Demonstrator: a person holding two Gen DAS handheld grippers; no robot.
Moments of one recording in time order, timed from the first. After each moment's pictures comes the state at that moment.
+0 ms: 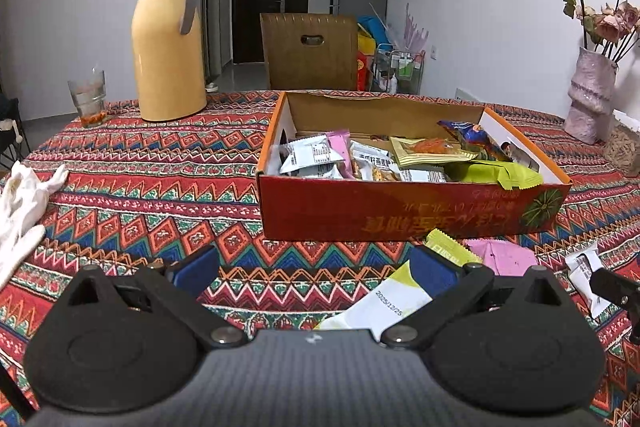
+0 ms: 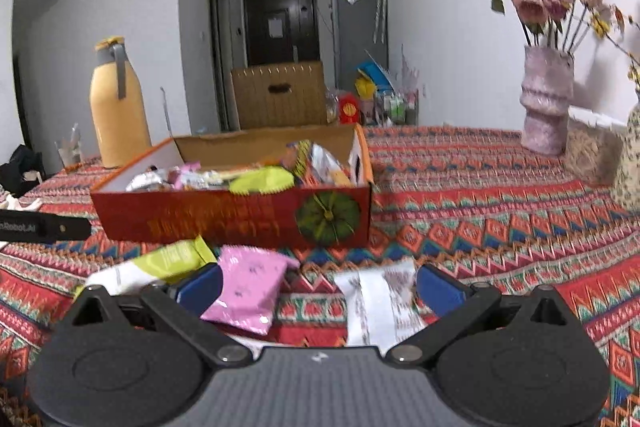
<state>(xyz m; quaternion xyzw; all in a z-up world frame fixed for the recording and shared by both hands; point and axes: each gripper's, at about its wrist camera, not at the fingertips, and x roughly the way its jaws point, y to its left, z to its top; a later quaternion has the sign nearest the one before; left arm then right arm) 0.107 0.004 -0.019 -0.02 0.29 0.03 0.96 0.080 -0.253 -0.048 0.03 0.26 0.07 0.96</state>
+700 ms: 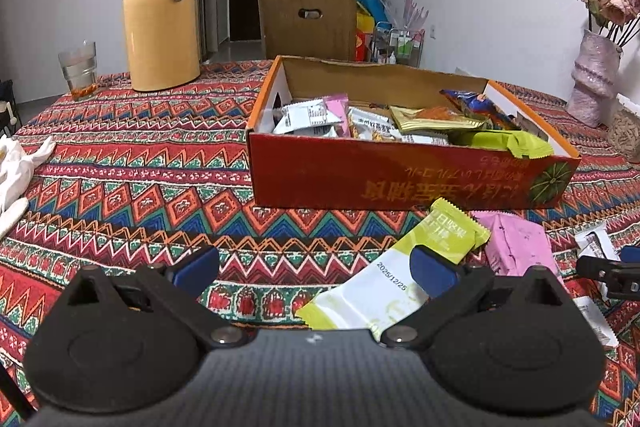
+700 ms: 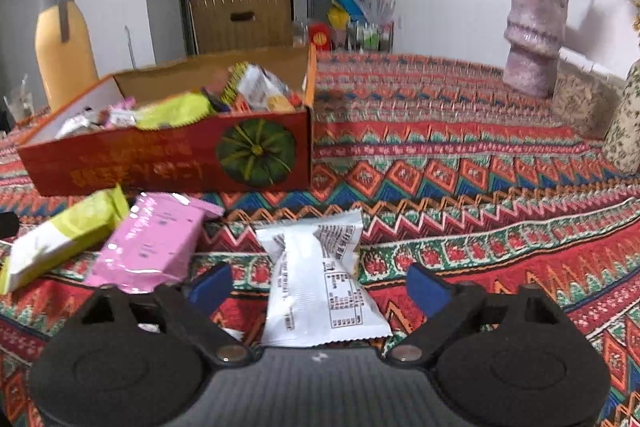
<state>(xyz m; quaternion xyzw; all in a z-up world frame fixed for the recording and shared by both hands) 0.118 0.002 -0.042 -0.03 0.32 0.02 0.95 0.138 -0.278 -0.082 0.02 0.38 0.03 0.93</state>
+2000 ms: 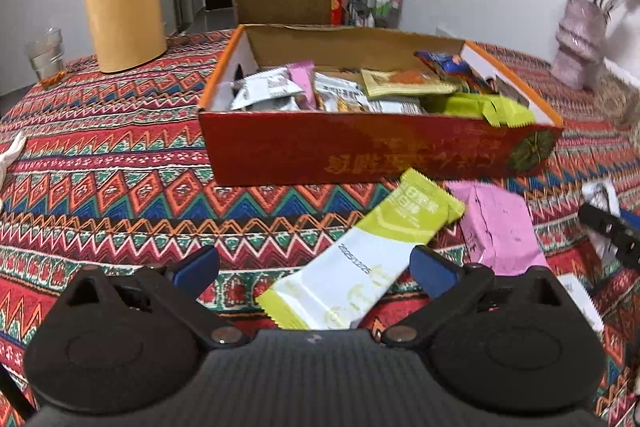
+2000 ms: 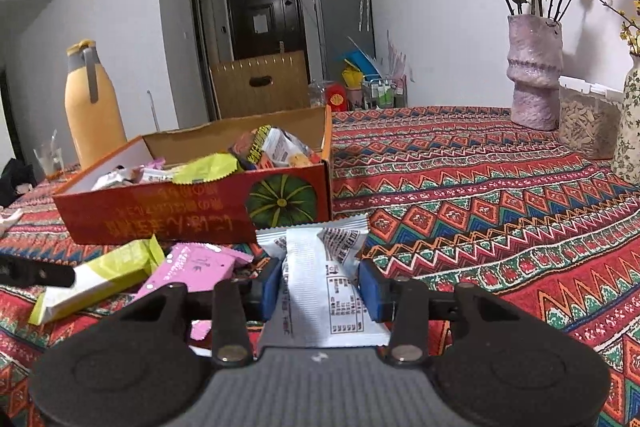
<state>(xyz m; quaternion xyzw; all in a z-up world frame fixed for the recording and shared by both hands) 0.134 -0.018 -0.044 0.00 0.38 -0.01 0.92 0.110 -0.285 -0.074 0.06 0.27 0.06 0.96</state>
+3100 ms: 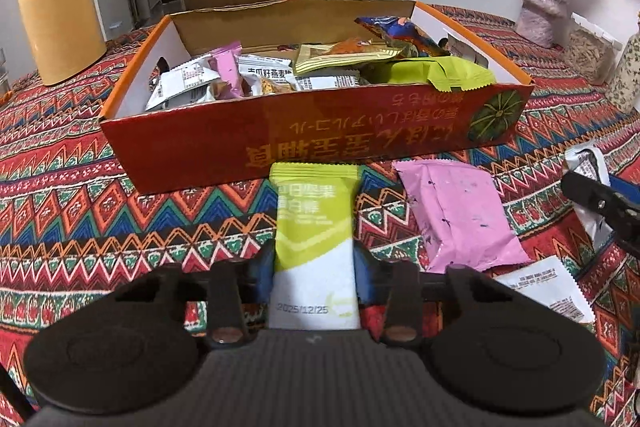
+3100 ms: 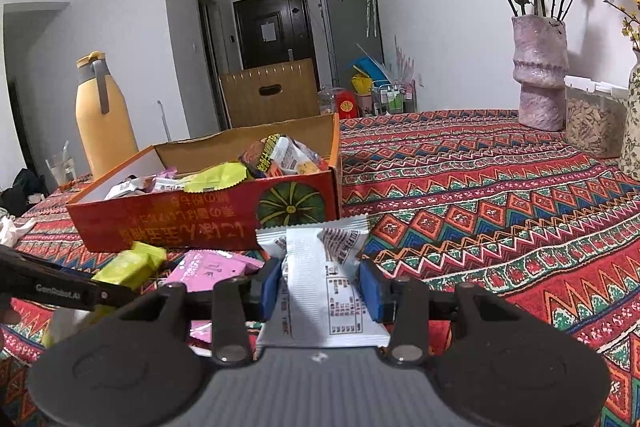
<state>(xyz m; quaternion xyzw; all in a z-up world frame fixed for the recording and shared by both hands) 0.156 -0.053 -0.058 0.02 0.41 -0.07 0.91 0.106 -0.288 -0.075 0.07 0.26 0.08 0.96</state>
